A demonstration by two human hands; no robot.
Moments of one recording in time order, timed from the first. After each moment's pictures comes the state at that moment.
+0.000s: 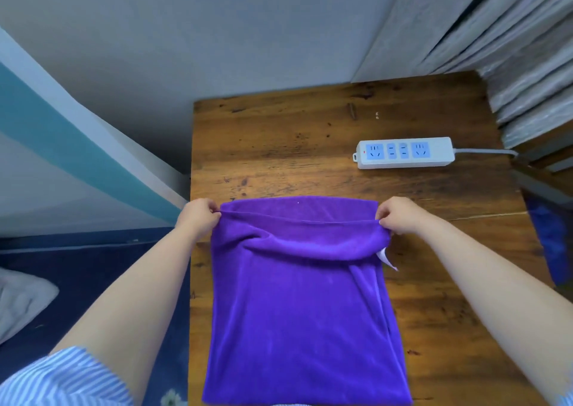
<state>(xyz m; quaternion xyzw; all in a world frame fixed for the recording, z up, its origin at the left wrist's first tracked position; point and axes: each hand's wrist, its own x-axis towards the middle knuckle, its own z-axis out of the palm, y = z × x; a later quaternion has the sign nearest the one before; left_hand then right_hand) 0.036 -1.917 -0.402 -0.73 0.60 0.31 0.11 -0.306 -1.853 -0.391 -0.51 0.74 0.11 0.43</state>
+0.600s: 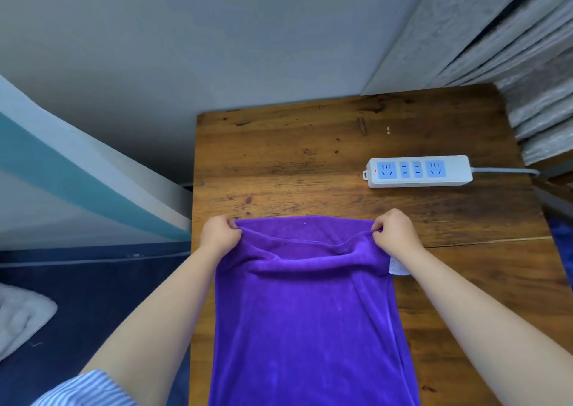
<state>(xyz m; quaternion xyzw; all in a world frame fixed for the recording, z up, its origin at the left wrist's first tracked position) 0.009 -1.927 -0.430 -0.77 0.53 0.36 0.05 -0.283 -1.864 -0.424 -0.50 0.80 0.01 0.32</state>
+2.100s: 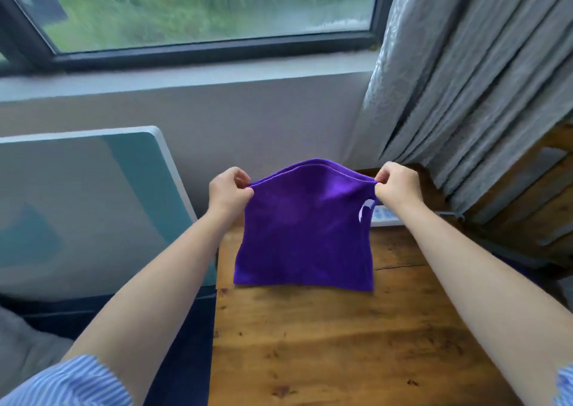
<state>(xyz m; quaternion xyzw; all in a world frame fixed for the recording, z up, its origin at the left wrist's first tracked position) -0.007 -1.911 -0.213 -0.66 0.63 0.28 -0.30 -0.271 -1.855 -0.213 -0.51 0.80 -0.29 0.11</state>
